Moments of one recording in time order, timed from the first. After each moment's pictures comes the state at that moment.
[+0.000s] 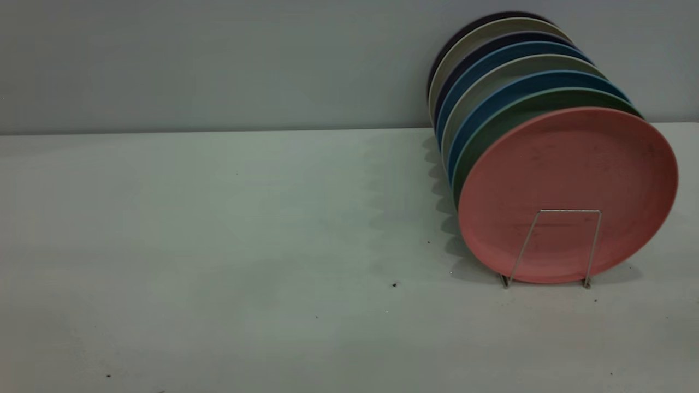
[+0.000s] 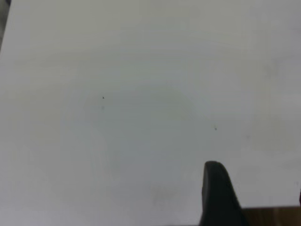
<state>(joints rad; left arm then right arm) 0.10 0.32 -0.73 -0.07 1.13 0.10 -0.07 0.27 -0.69 0.25 1.24 -0.24</state>
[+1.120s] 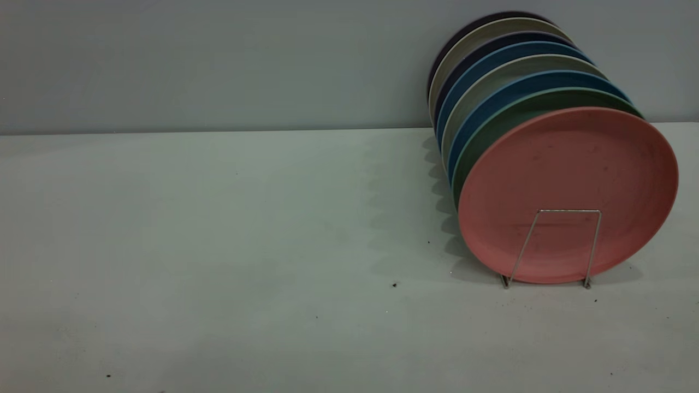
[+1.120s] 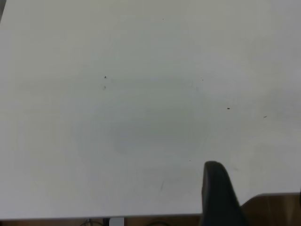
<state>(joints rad) 0.00 0.01 -0.49 0.02 1.14 0.00 0.03 0.06 -0.48 0.14 1.15 -0.26</state>
